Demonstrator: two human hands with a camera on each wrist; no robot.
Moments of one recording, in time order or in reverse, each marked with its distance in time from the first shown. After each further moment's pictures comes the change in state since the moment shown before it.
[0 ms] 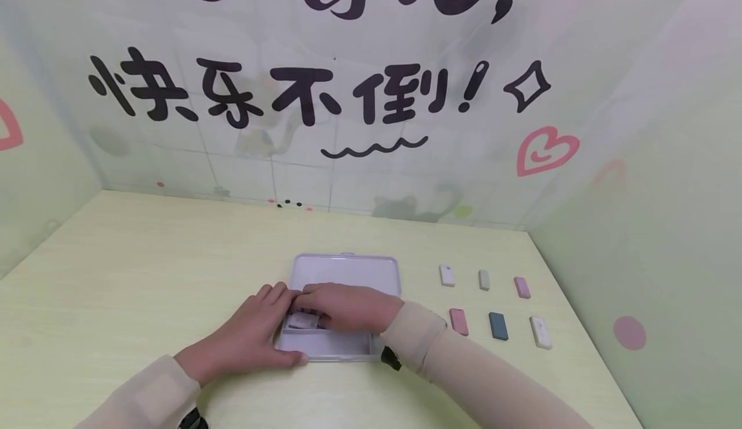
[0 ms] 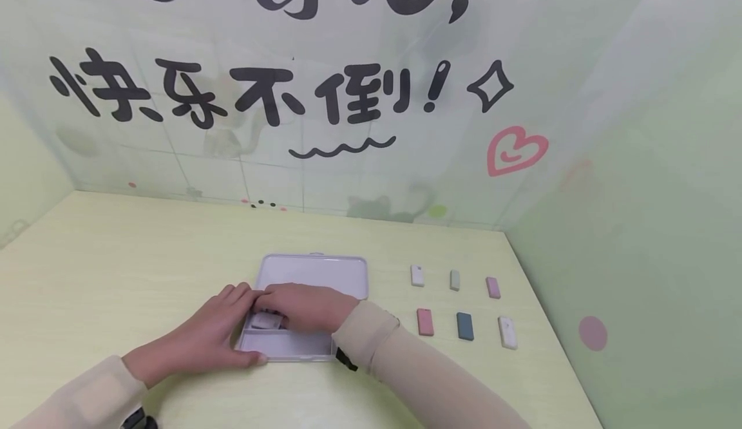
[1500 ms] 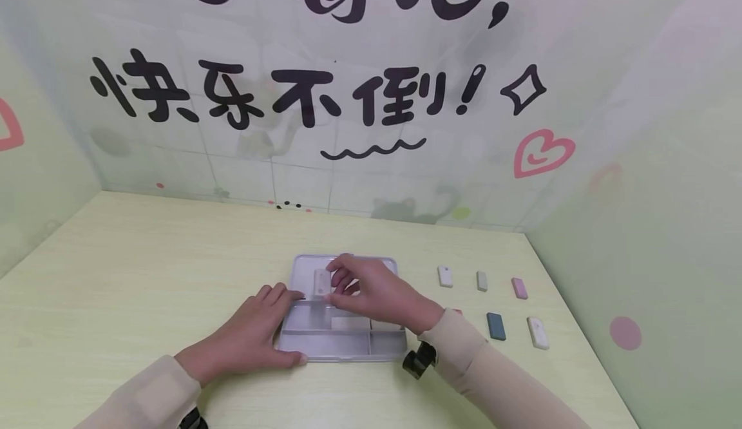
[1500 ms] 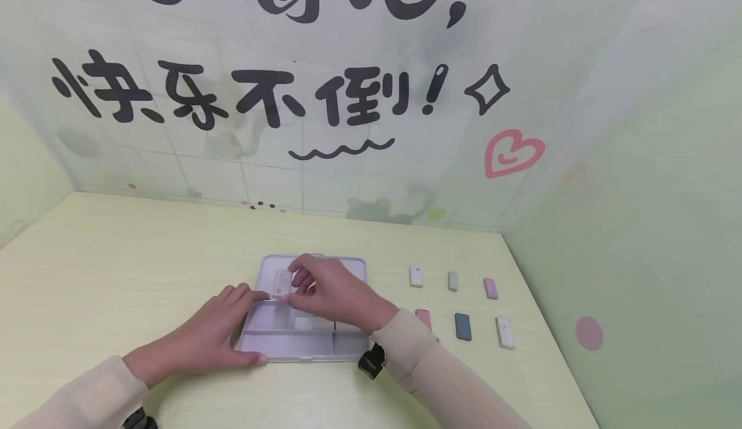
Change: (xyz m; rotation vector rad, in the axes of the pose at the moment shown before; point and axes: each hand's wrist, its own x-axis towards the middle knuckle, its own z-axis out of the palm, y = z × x) left_hand 0.000 0.000 0.004 0.017 0.015 -0.010; right_hand -0.048 0.003 -0.019 0.553 0.395 0.239
